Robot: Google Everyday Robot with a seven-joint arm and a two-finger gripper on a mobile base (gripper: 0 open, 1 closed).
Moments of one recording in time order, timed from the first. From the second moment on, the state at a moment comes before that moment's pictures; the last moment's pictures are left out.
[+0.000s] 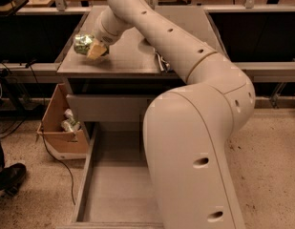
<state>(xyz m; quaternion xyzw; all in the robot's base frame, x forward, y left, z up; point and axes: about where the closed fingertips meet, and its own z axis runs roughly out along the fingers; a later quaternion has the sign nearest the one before) 0.817 0.182 0.867 -0.68 0.61 0.05 0.40</state>
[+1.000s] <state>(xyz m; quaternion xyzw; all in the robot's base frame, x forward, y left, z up) 0.814 0.189 0.869 -0.69 0.61 0.07 0.38</state>
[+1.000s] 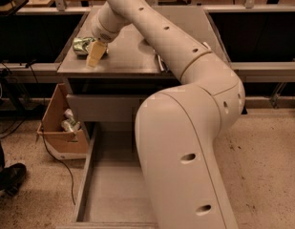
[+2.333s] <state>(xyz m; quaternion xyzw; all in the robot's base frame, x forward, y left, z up) 0.715 -0.013 0.972 -0.65 0.65 0.04 0.39</state>
